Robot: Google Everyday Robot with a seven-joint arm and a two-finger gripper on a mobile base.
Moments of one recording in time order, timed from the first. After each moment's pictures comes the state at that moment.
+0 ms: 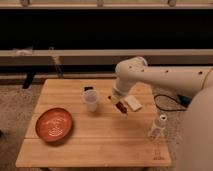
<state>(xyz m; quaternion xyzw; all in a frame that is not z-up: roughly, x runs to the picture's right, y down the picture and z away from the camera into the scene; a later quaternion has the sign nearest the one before) 0.046 0.052 0.759 -0.29 -0.05 0.26 0.92</state>
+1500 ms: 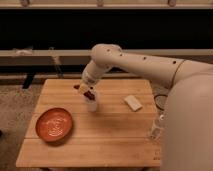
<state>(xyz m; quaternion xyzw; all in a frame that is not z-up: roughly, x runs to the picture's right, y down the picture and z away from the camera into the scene) -0.128 -0.005 0.737 -0.30 -0.25 0.11 0.91</state>
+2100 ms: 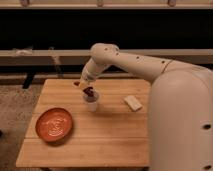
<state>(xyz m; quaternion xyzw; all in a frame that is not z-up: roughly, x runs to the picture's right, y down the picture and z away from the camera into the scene) -0.128 -0.024 0.784 -0.30 -0.25 0.13 0.91</state>
